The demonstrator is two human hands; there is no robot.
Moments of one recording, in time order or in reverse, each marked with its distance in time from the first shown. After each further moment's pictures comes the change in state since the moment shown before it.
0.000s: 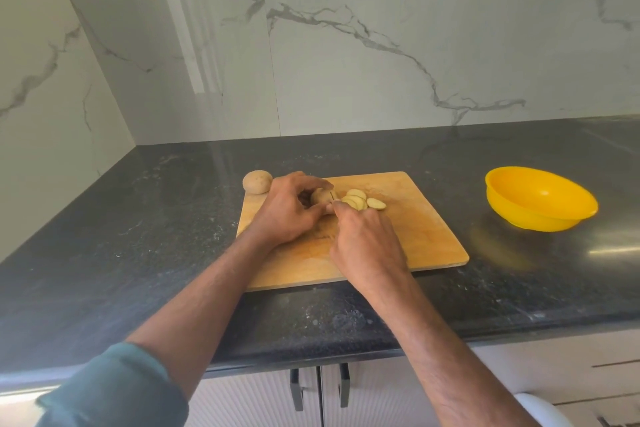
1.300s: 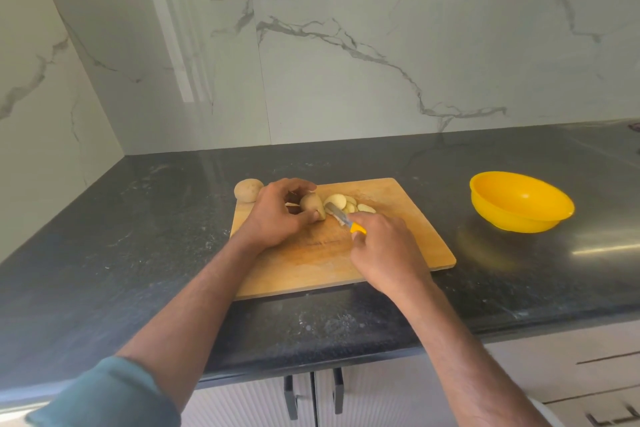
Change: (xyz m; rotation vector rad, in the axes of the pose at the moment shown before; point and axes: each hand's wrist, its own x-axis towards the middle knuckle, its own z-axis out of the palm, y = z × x) left_hand 0.001 -0.006 -0.003 -0.185 -0.049 -0.145; right_hand -0.013 0.023 -0.025 0.115 -0.032 0.151
